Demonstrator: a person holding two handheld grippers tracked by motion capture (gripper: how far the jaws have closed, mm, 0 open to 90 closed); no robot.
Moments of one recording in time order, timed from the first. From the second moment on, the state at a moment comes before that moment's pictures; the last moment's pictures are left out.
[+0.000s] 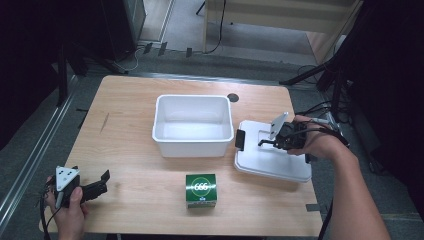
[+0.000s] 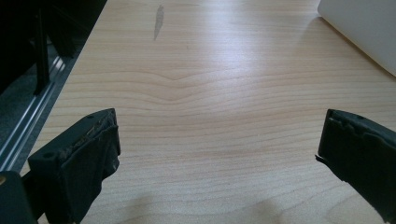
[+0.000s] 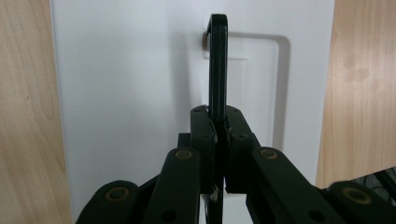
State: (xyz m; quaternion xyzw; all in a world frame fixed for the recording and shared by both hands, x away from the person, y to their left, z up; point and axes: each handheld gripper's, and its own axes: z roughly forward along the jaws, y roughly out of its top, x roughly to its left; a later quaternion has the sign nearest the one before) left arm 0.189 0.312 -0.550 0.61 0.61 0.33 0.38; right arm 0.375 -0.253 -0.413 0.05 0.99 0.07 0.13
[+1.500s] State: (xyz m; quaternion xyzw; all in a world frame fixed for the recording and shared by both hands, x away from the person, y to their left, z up) left arm 0.190 0.310 -0.551 0.61 0.61 0.33 0.38; right arm 0.363 -0.253 -0.451 0.11 0.98 0.08 0.12
